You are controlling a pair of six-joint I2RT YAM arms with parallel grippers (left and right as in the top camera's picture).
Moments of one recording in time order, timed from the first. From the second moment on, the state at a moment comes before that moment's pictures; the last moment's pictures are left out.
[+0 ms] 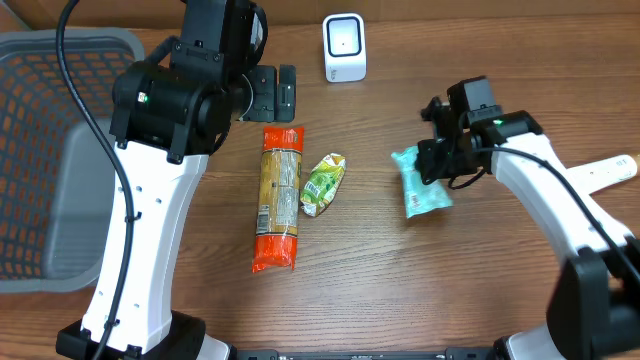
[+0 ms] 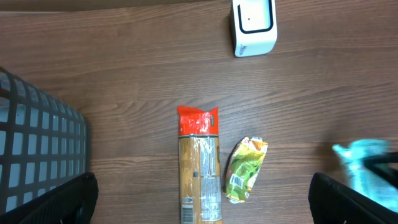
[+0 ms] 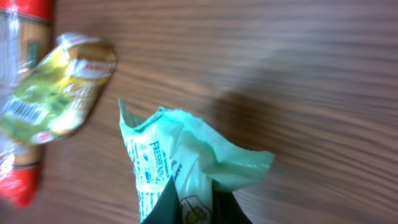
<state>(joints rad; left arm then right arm) -0.33 1.67 2.16 -1.41 -0.15 -0.22 0.24 1.68 1.27 -0.85 -0.24 0.10</state>
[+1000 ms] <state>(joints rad) -0.33 1.67 2.16 -1.41 -0.15 -0.22 0.44 1.94 1.27 -0.97 0.76 0.53</state>
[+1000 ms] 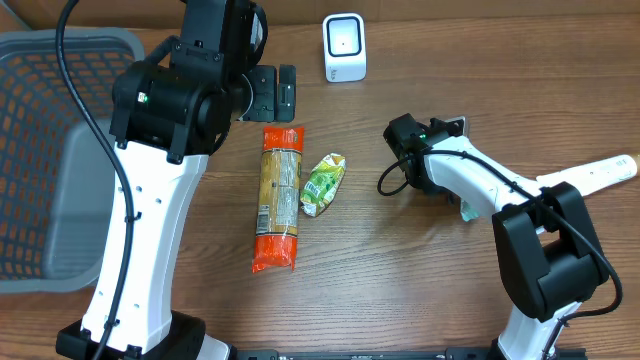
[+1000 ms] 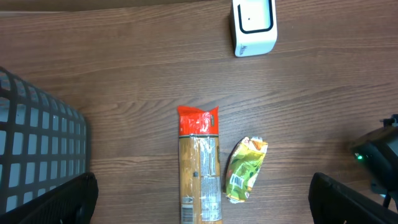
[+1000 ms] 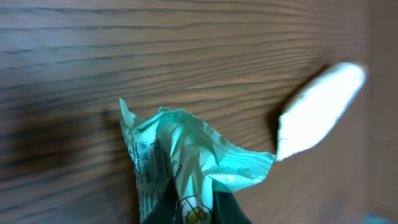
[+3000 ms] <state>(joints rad) -0.33 1.67 2.16 -1.41 -0.15 -0.22 0.44 2.24 1.87 0.25 0.36 -0.52</state>
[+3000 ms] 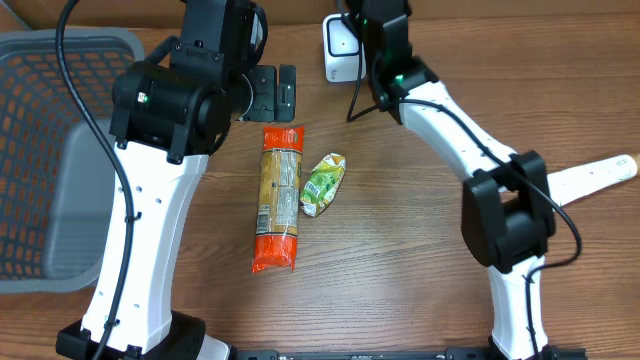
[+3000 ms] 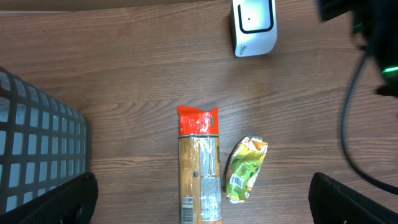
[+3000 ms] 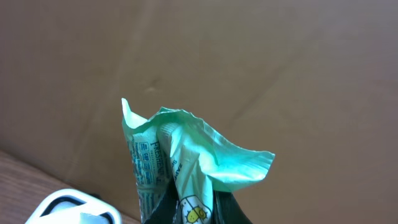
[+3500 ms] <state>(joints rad) -0.33 1.67 2.16 -1.41 -0.15 -0.22 0.46 2.36 1.87 0.55 0.25 -0.59</state>
